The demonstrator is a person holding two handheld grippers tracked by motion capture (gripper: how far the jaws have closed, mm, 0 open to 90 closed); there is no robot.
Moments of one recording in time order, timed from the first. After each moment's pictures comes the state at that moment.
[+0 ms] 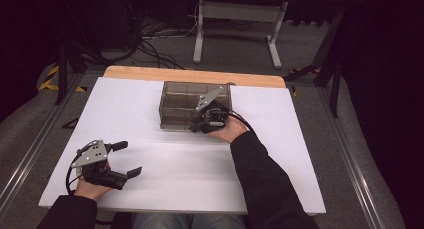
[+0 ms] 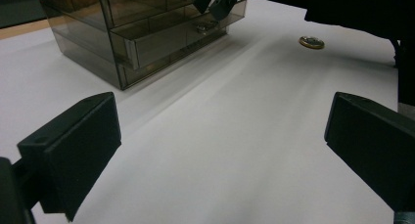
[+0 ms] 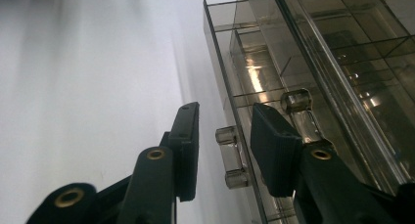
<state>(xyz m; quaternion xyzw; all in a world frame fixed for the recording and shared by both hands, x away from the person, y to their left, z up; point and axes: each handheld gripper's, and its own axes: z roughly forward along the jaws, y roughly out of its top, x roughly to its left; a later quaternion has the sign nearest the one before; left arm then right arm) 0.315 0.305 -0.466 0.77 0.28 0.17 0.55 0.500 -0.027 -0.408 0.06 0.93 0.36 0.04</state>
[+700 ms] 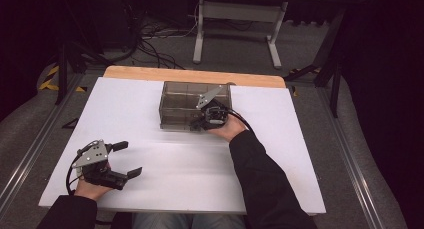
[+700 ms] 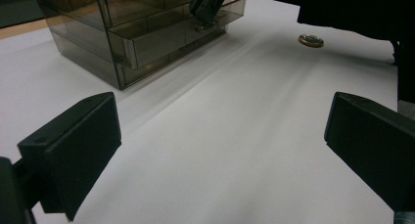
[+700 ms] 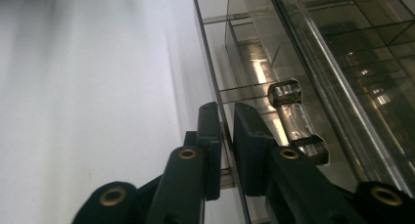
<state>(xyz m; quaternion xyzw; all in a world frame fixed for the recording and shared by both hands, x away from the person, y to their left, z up) 0.315 0.304 -0.466 0.77 0.27 0.17 0.55 0.513 -0.027 -0.416 0.06 0.93 0.36 0.03</state>
